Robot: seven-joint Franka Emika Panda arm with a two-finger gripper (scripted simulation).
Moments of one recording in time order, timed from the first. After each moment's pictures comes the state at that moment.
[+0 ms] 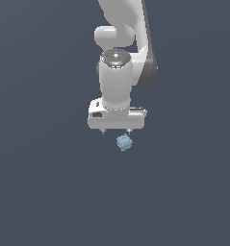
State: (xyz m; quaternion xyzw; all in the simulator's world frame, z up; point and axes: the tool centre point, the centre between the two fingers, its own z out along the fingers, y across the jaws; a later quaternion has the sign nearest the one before) arm 0.017 0.007 0.191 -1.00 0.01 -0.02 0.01
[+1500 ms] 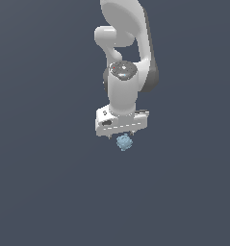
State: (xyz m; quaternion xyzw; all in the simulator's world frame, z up) arm 0.012 0.028 0.159 -0.99 -0.10 -0.02 0.01
